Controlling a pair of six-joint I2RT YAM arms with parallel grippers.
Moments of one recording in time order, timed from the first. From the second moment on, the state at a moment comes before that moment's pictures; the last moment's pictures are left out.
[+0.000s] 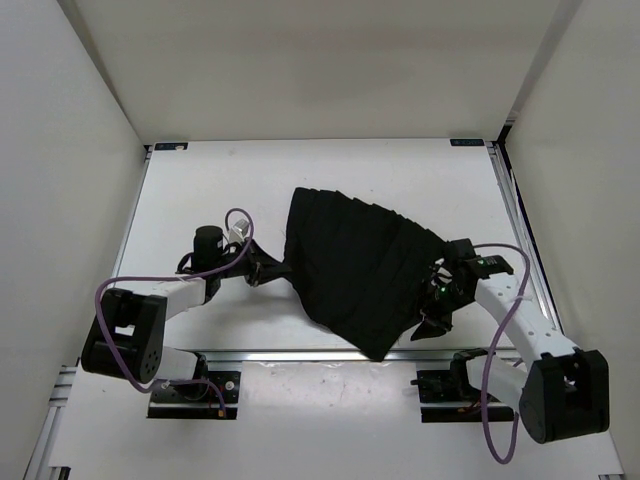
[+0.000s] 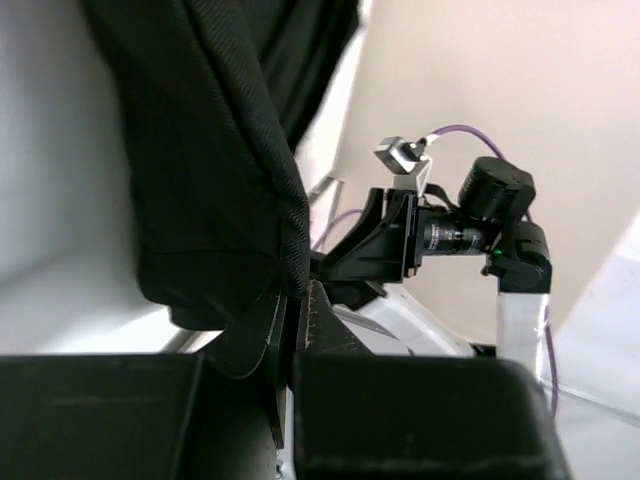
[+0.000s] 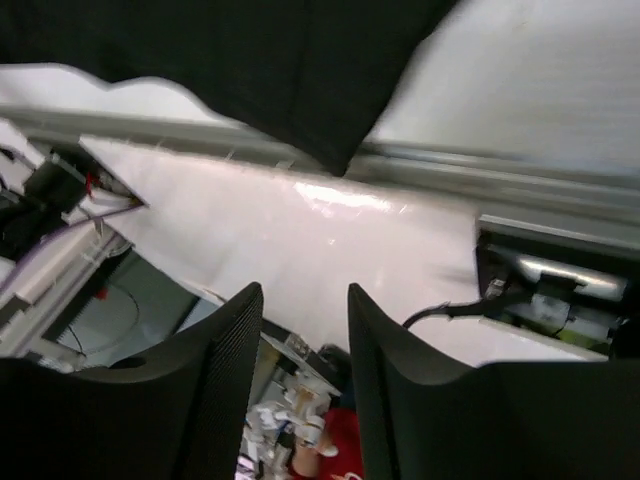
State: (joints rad) left arm -0.20 1.38 0.45 0.39 0.91 -1.17; right arm 0.23 1.06 0.68 -1.12 -0.56 0.54
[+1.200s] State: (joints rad) left arm -0.16 1.30 0.32 0.16 0.83 -1.01; right arm 0.14 1.81 1.33 -0.79 -0.16 0.40
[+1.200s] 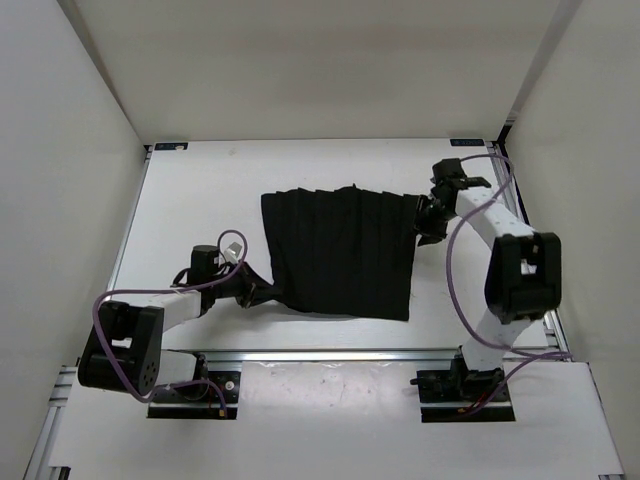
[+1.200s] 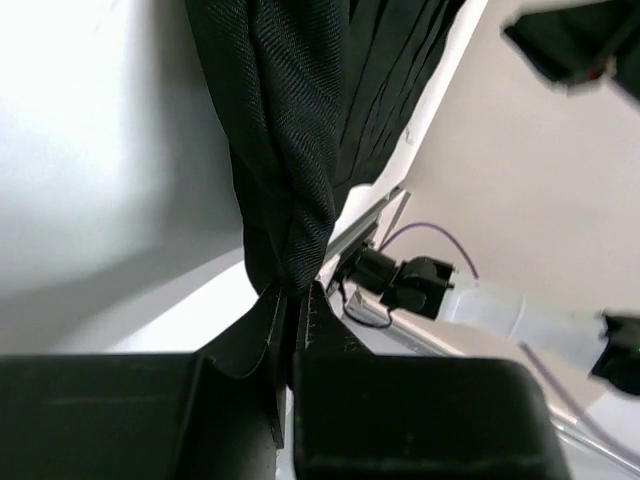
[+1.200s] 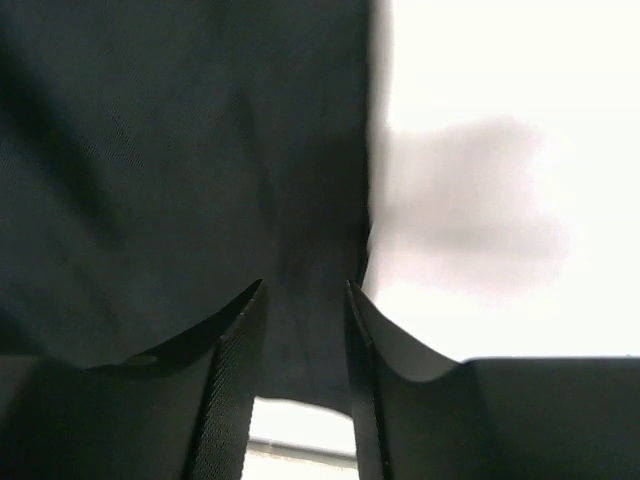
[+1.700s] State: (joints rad) left arm -0.16 1.33 0.33 0.21 0.82 -1.02; right arm 0.16 1.47 0.79 -0.80 -0.33 0.43
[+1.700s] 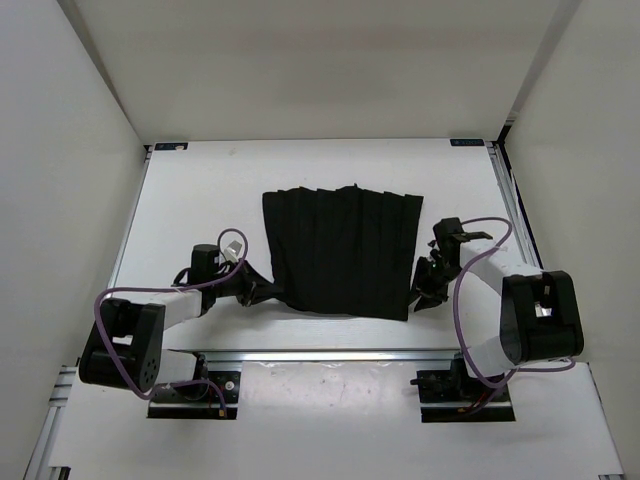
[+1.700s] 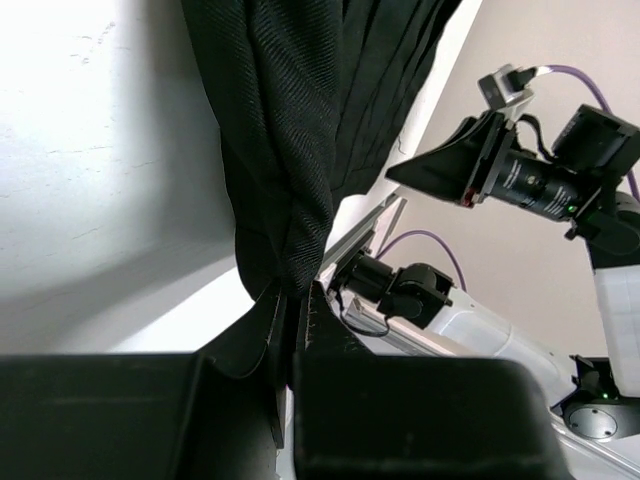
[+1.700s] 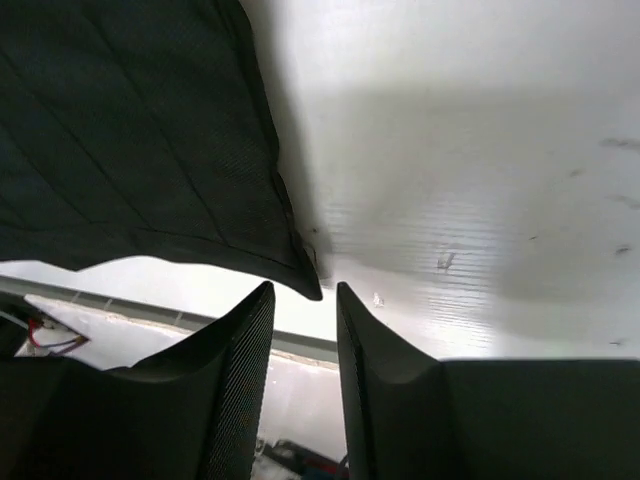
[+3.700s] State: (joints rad) left arm -0.24 1.72 1.01 0.05 0.77 -1.01; right arm -0.11 1.15 0.86 -0.85 -0.48 0.62
